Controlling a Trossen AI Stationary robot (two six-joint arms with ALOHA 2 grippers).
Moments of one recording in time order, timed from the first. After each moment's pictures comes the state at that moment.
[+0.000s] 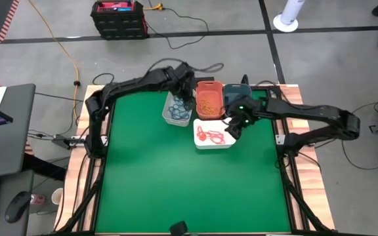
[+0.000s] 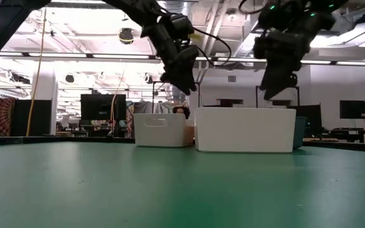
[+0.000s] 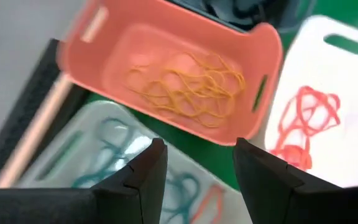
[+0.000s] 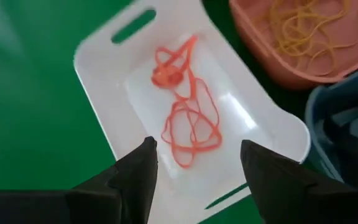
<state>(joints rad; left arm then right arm) 0.49 1.97 1.86 -0.79 0.10 0.05 -0.36 1.22 0.87 -0.64 -0.16 0.22</state>
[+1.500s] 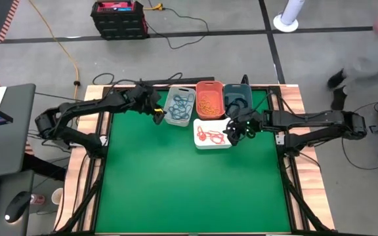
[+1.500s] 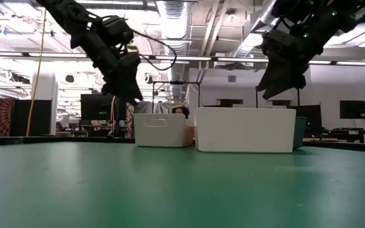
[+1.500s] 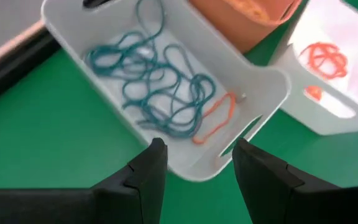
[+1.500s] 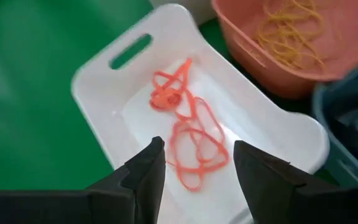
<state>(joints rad) 0.58 1.34 0.89 -0.30 0.12 -0.14 -0.17 1.08 0.68 -0.38 0.11 0.46</state>
